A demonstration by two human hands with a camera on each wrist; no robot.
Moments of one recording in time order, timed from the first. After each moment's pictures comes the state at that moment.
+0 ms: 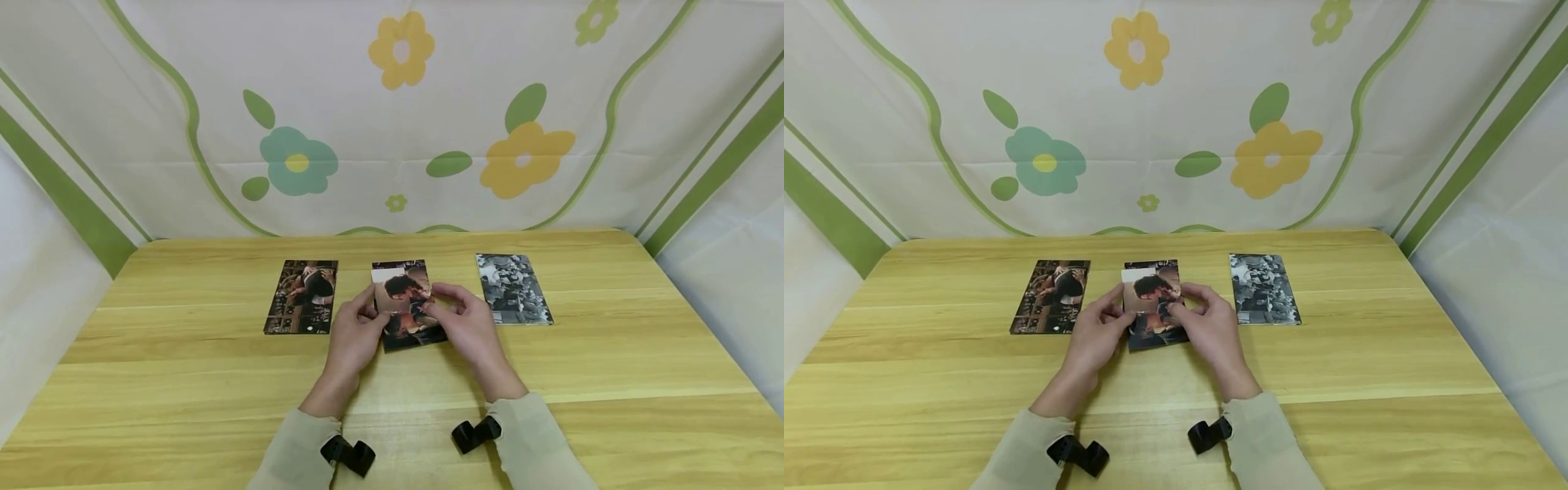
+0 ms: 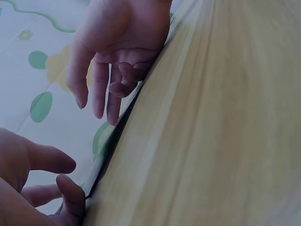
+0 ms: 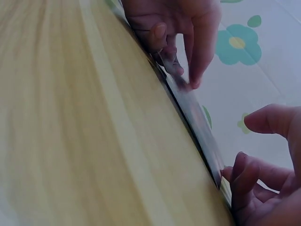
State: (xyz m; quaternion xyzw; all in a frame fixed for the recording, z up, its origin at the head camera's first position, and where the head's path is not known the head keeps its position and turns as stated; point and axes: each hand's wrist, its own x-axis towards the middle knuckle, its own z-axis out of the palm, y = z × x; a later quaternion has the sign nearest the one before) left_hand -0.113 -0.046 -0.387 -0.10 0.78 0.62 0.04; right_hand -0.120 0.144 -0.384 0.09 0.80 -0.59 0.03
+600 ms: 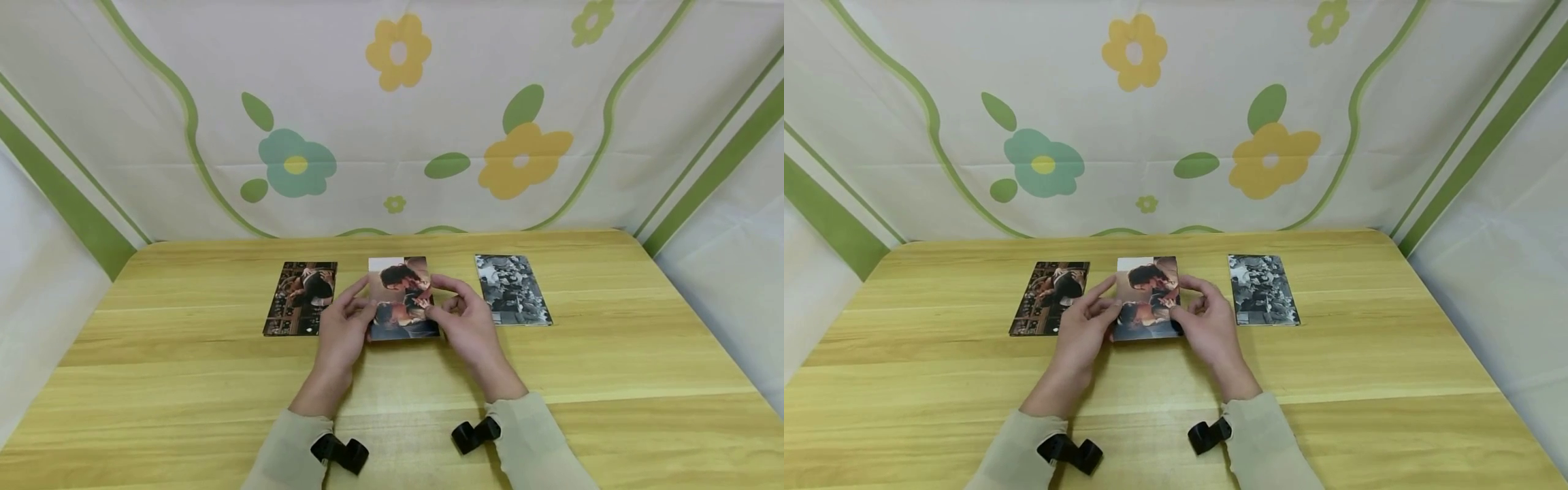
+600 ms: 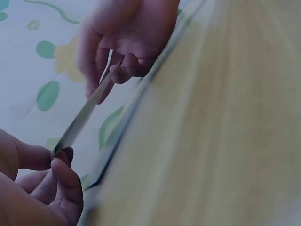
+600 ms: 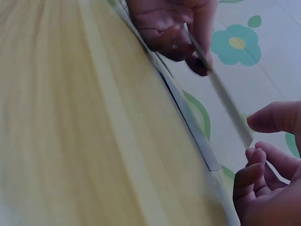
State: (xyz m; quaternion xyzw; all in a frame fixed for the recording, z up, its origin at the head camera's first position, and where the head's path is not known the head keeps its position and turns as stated) left_hand -0.116 -0.059 -0.383 -0.11 0.69 0.71 0.04; right_hand -0.118 0.144 -0.381 0.07 0.77 -0.63 0.02
